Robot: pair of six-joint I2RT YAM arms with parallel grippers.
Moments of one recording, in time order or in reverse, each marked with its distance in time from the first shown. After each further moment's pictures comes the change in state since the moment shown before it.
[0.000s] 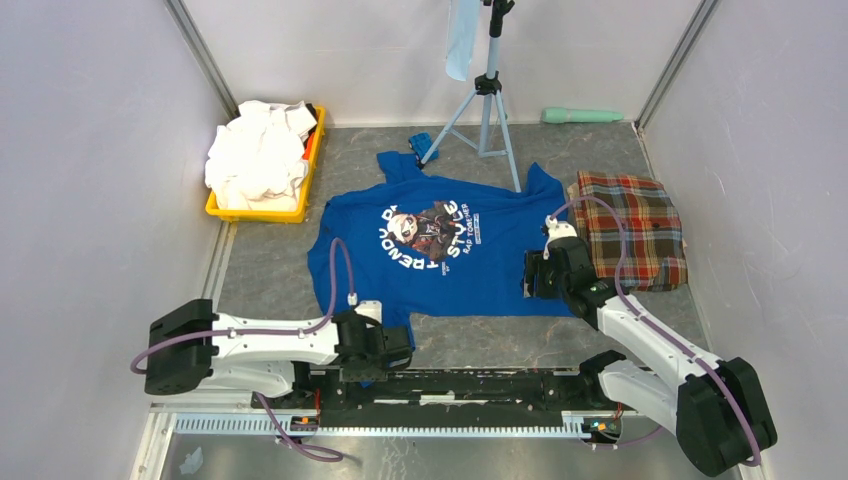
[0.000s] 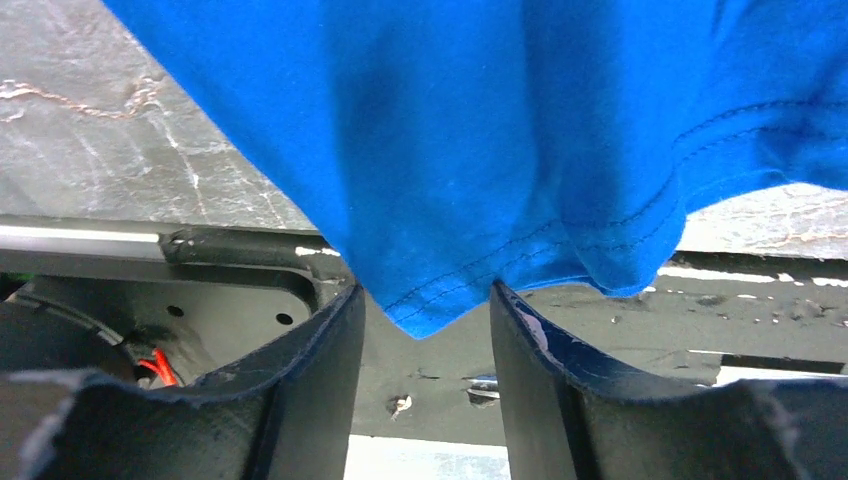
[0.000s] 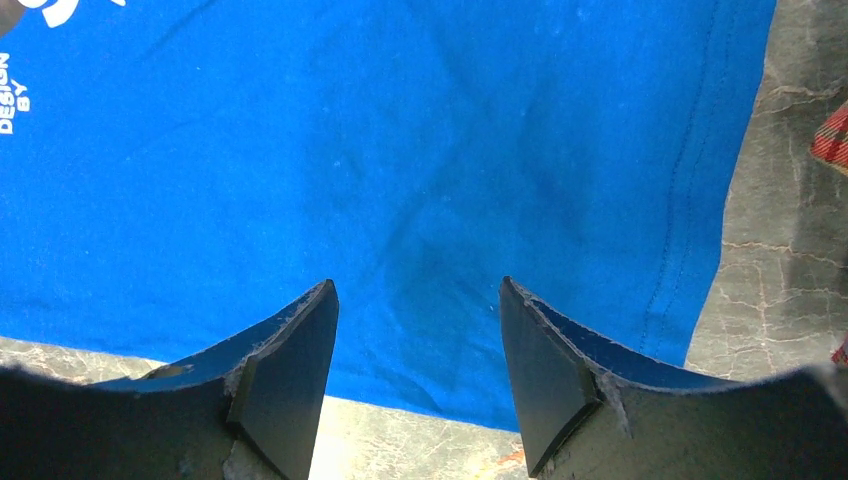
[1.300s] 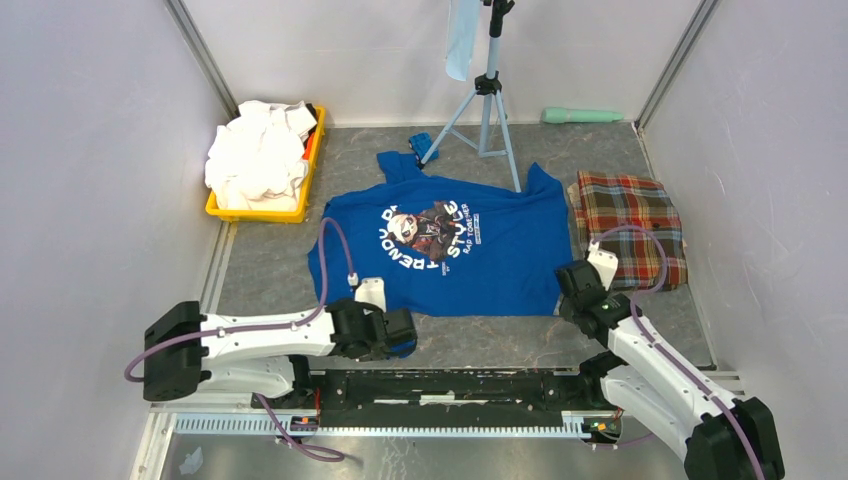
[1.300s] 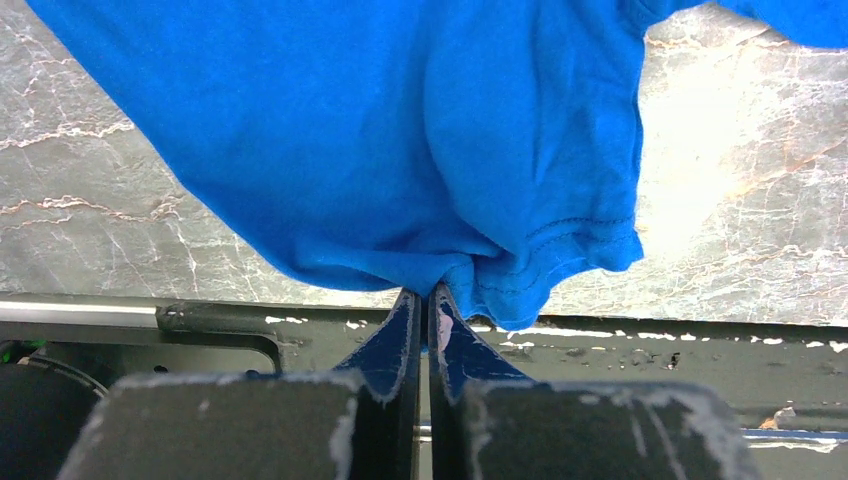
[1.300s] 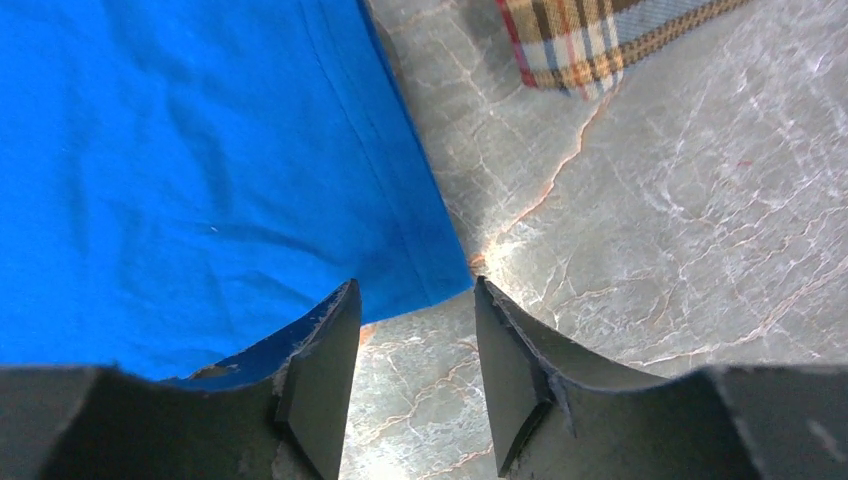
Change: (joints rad) left arm 0.069 -0.021 0.089 0.031 -0.169 0.031; right arm 0.000 -0.189 -0.061 -0.371 0.386 0.341
